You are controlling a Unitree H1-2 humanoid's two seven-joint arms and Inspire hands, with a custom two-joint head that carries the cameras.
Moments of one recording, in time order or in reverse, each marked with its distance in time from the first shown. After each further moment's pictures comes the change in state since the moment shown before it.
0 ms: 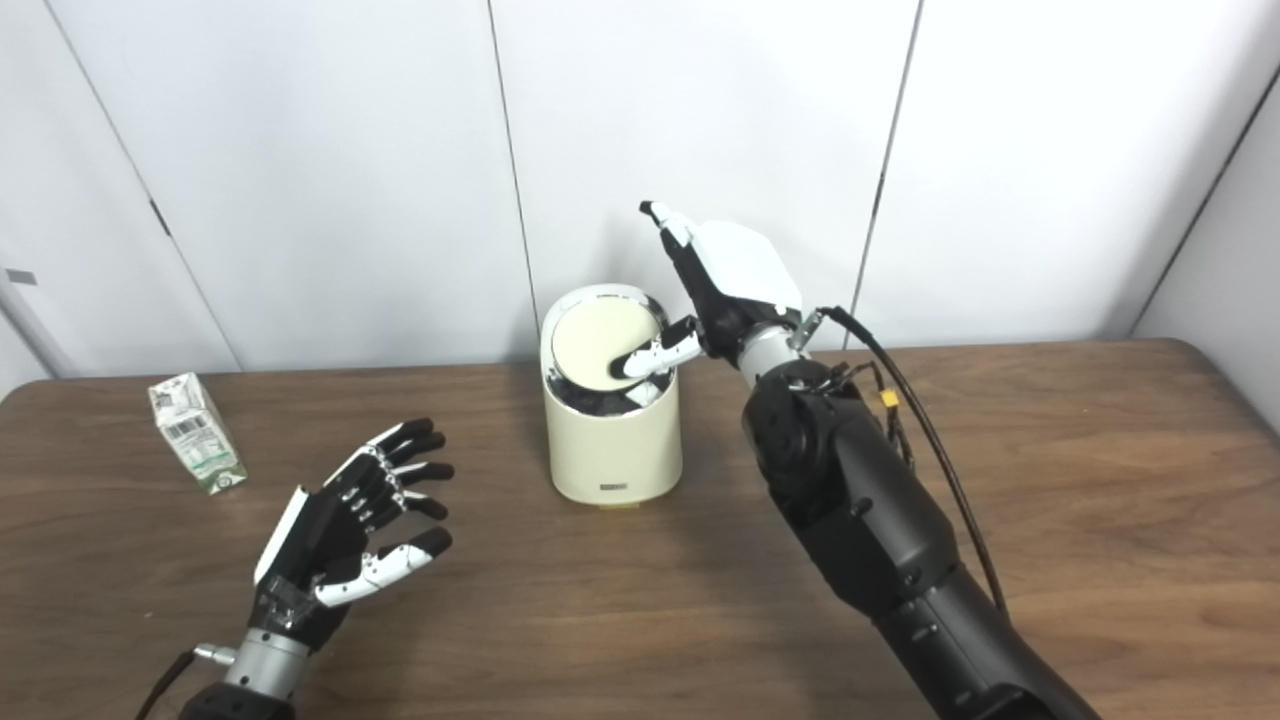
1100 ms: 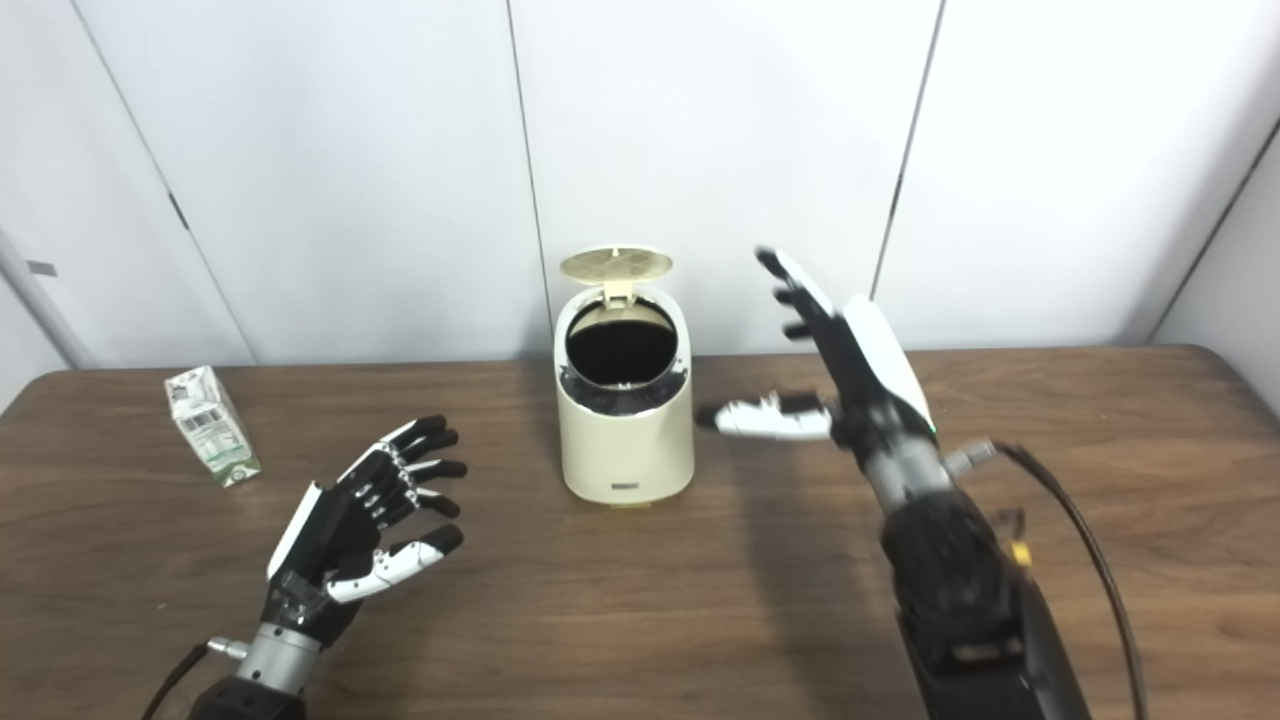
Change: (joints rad) left arm -0.001 0.004 -0.005 0.000 -0.004 0.000 -0.004; right arm 0.410 0.004 -0.333 -0.339 0.347 -0.143 -0.003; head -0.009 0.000
